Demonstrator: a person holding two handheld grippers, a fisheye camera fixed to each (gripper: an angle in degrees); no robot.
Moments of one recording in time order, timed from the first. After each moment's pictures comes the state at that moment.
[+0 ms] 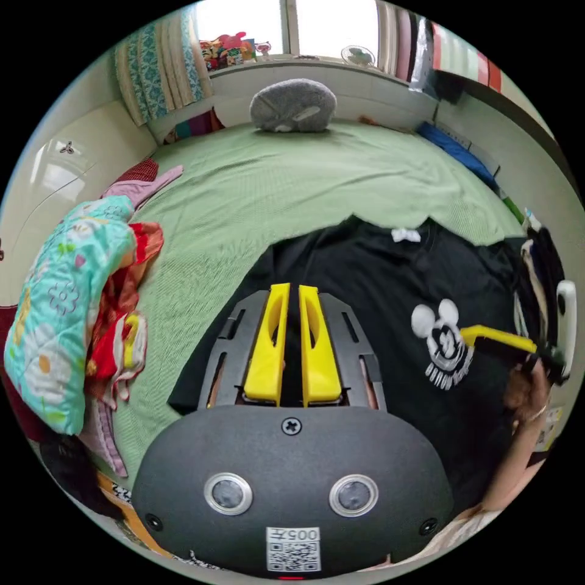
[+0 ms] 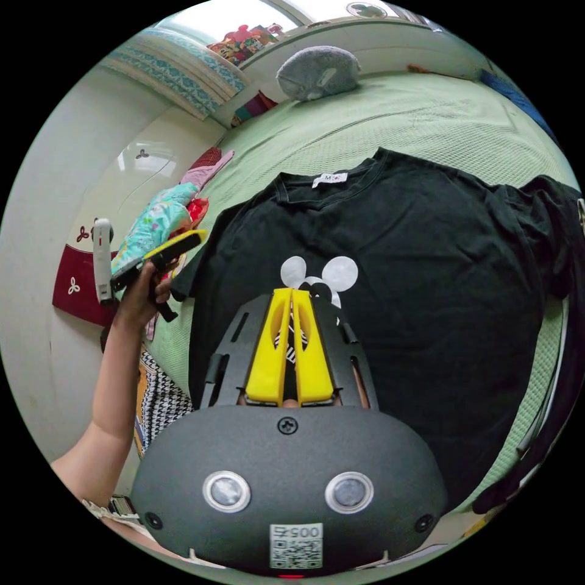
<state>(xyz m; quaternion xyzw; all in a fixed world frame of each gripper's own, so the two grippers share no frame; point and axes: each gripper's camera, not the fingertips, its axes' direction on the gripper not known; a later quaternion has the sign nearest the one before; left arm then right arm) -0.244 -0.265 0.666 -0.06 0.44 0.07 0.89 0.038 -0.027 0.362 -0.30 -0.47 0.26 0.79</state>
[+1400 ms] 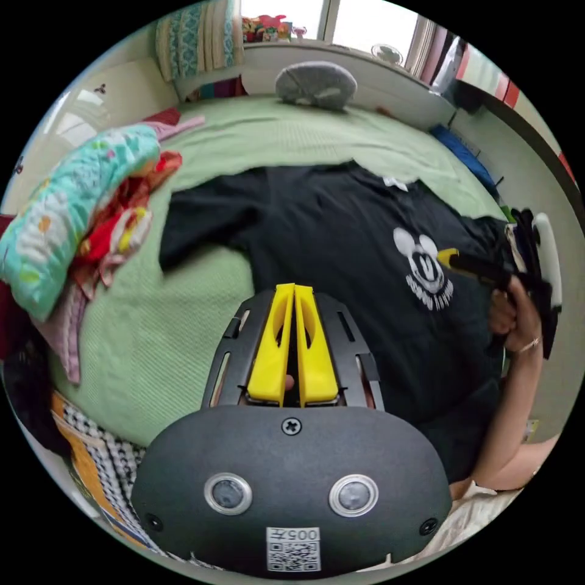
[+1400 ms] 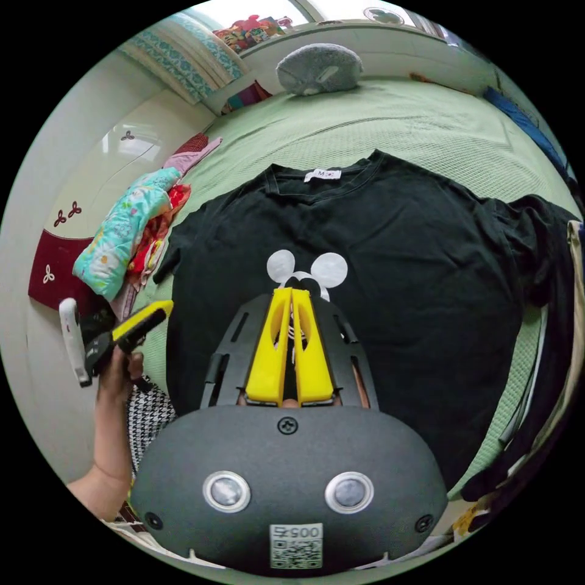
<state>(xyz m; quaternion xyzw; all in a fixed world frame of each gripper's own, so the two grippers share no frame) -0.258 -0.104 0.584 -0.15 0.47 0.02 0.87 0.012 -0.079 0.298 -0.33 -0.41 0.20 0.83</state>
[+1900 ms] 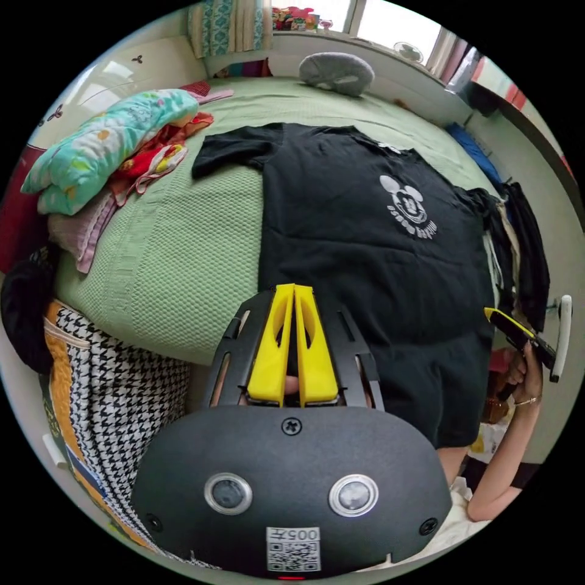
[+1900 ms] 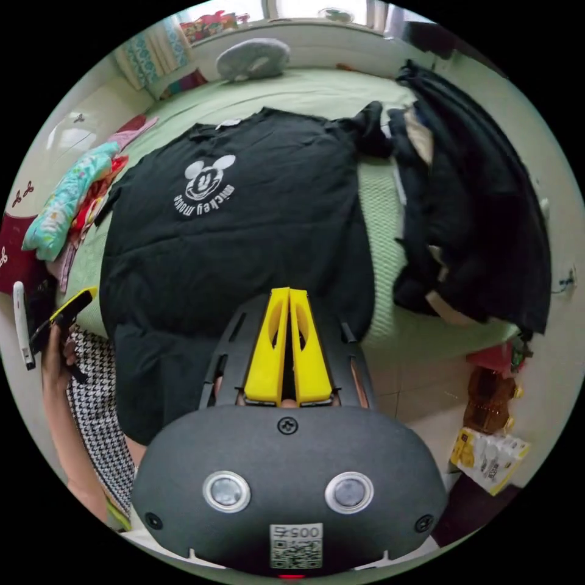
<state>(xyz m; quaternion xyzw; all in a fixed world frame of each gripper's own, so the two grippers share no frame) -0.275 -0.023 0.521 -0.18 0.46 -0.01 0.87 0.079 0.016 0.146 -0.37 -0.24 0.19 0.88</state>
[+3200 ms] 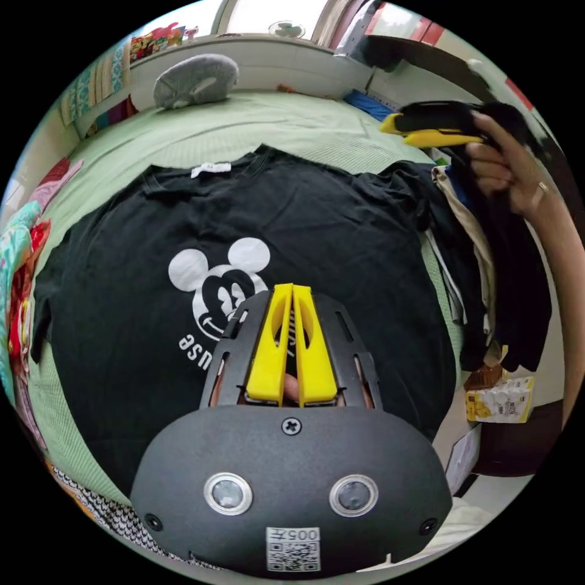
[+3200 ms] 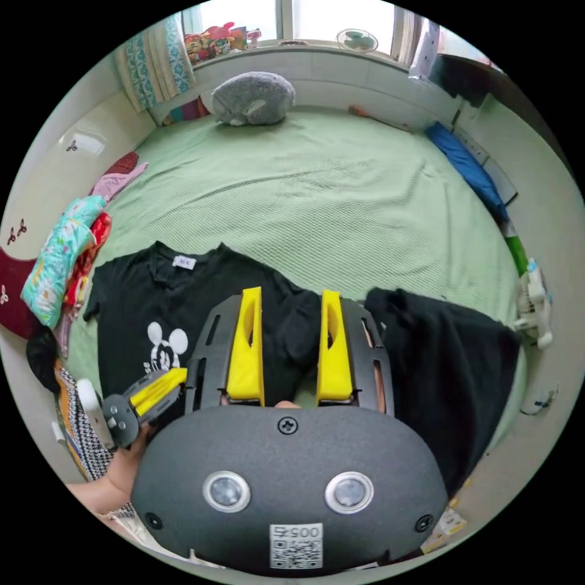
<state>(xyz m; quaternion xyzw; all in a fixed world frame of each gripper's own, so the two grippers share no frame) -0.016 -0.180 0.433 -0.04 0.57 0.10 0.81 0.194 -0.186 0.463 -0.33 -0.29 0.16 0.88</state>
